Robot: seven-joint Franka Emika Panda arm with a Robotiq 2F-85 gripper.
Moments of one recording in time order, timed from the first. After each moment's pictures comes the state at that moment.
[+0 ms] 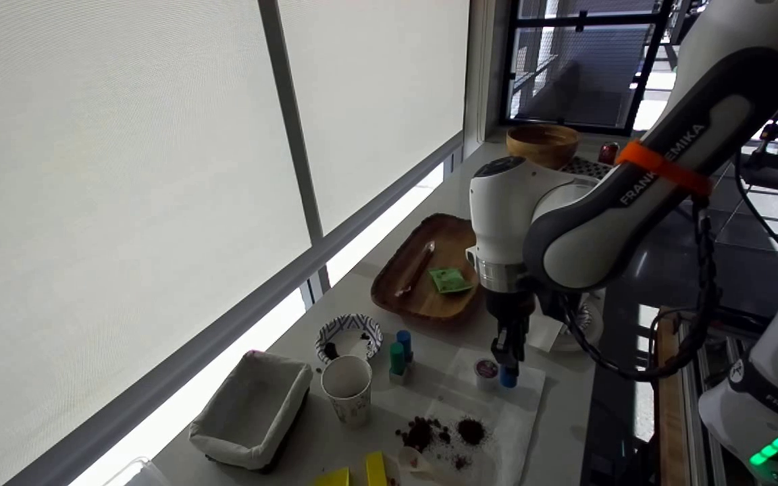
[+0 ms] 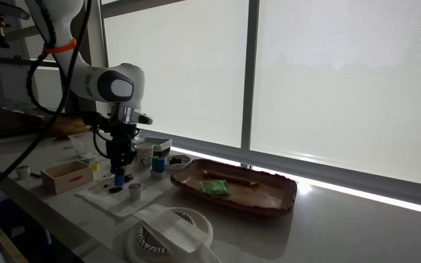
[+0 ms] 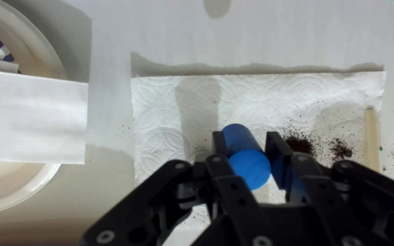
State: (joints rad) arm 0.14 -0.06 0.13 -2.65 0.15 2.43 0.13
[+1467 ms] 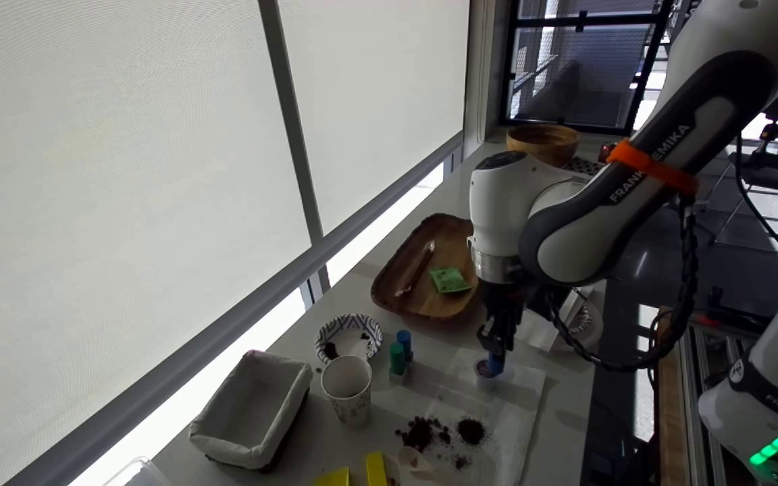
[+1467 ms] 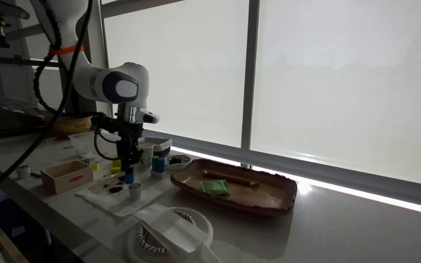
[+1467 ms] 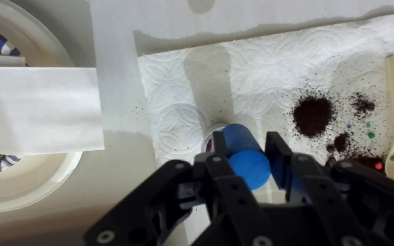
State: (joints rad) arm 0.11 -0.04 0.12 -2.64 0.12 2.50 0.25
